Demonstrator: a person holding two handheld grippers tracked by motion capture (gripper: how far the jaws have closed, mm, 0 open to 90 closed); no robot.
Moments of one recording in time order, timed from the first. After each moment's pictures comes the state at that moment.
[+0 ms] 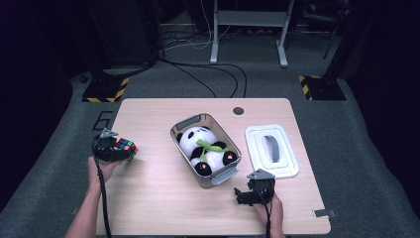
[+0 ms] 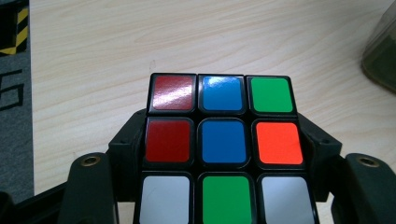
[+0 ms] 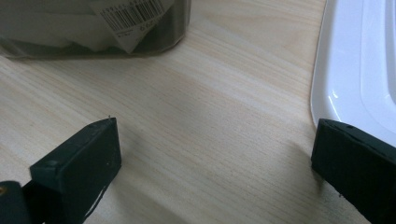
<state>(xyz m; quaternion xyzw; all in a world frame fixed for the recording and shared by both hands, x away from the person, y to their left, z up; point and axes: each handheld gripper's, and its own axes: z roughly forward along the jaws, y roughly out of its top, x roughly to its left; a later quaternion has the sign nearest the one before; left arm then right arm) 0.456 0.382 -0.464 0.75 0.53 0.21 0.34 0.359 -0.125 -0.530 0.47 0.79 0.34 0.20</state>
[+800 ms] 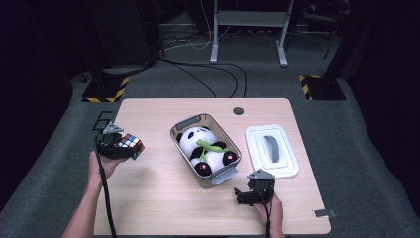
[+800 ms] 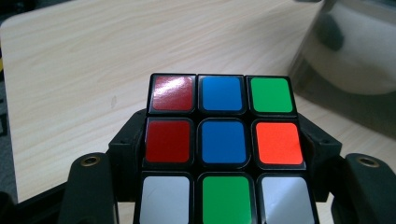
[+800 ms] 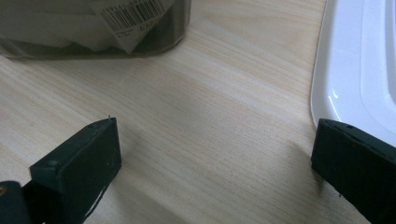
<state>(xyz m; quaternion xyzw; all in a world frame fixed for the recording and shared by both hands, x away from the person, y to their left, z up) 0.440 0.352 -0.414 0.78 0.47 0.20 0.35 0.359 -0.125 -0.530 0.47 0.79 0.34 0.20</state>
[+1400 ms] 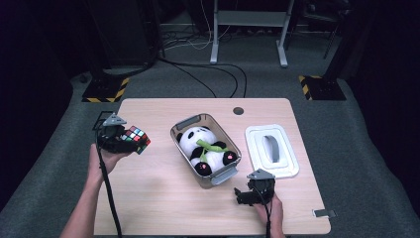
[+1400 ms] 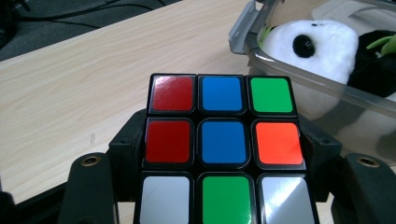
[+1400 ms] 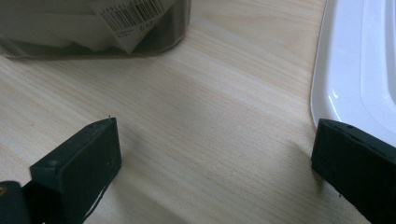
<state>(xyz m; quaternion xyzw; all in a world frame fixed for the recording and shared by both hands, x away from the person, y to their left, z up) 0.433 0.327 -0.369 0.79 0.43 0.19 0.38 0.359 -0.125 -0.530 0.47 0.79 0.34 0.20</state>
